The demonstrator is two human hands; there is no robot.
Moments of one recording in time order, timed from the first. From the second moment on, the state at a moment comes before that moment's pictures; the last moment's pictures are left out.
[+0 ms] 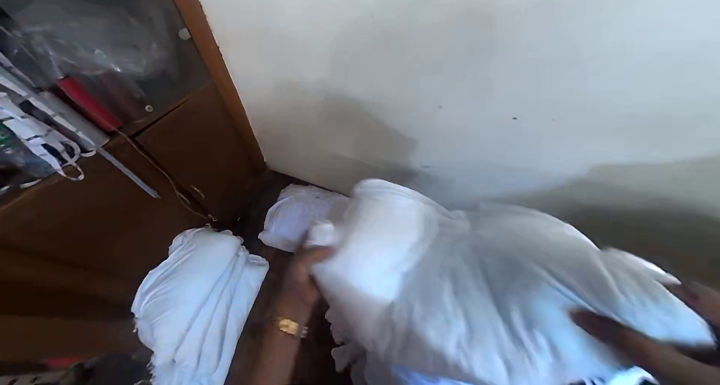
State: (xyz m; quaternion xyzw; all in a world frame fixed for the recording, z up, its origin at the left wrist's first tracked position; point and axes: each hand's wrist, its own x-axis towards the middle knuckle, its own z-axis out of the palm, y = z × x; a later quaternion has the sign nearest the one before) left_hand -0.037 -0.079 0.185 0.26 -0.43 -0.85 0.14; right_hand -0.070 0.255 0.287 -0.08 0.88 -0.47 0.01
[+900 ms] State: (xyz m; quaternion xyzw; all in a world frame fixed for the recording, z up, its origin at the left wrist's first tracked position) left_hand -0.041 -0.074 0.017 0.34 -0.70 -0.62 -0.01; right_hand 0.025 0.400 0.248 -0.01 0.90 -0.35 0.23
